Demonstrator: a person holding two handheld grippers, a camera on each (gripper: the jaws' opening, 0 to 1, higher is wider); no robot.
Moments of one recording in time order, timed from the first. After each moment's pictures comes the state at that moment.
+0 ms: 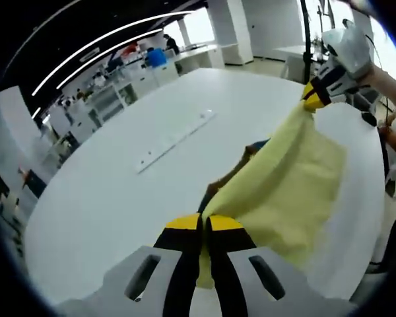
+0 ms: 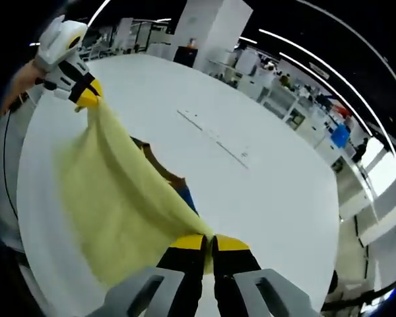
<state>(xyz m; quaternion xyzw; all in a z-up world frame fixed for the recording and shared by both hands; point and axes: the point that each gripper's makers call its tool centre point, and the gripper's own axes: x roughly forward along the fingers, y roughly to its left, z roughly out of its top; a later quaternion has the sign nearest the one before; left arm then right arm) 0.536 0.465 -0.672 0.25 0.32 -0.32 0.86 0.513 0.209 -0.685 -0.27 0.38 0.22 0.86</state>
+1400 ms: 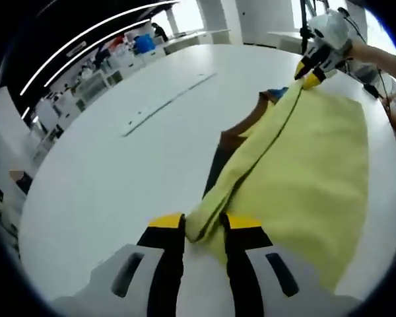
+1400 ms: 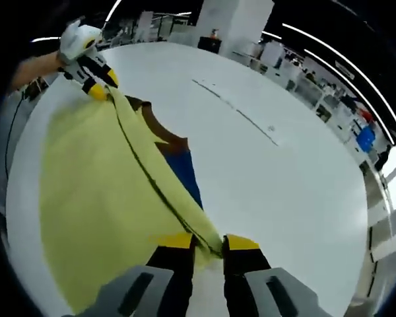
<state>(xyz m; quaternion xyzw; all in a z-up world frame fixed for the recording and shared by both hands) 0.558 0.514 -0.753 0.26 0.35 -0.33 0.84 0.536 0.194 -0.759 -0.29 0.38 0.29 0.83</state>
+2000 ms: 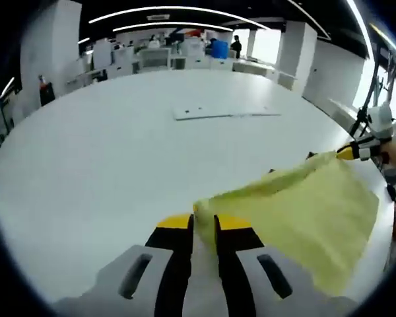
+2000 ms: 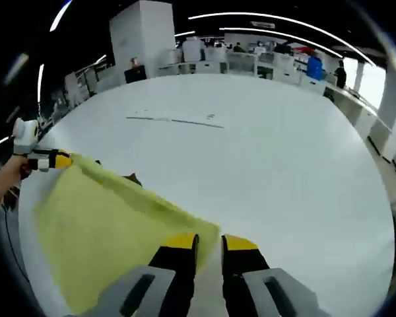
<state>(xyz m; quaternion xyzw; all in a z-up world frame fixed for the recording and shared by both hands) 0.578 0.539 -0.748 0.06 0.35 -0.19 0.92 0.551 0.176 -0.757 -0.05 0.41 0.15 0.90</state>
